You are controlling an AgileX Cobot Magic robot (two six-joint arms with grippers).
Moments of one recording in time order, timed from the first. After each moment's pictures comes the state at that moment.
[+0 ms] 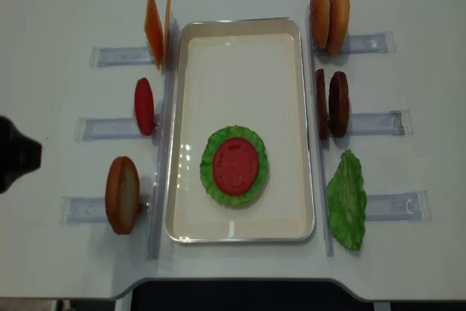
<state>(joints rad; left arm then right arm) -0.13 0.79 -0.91 0.02 1.24 -0.04 -0.05 -0.01 -0.51 0.01 1.13 0.05</state>
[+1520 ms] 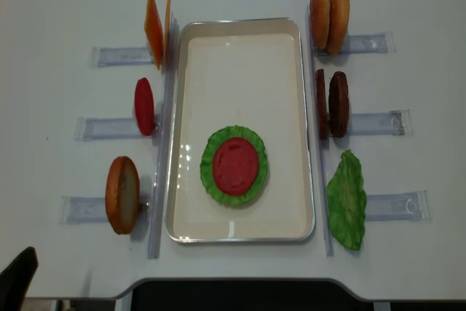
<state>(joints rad) -0.13 -0.02 -0.47 0.02 1.11 0.00 -0.05 -0.01 -0.51 0.01 1.13 0.05</state>
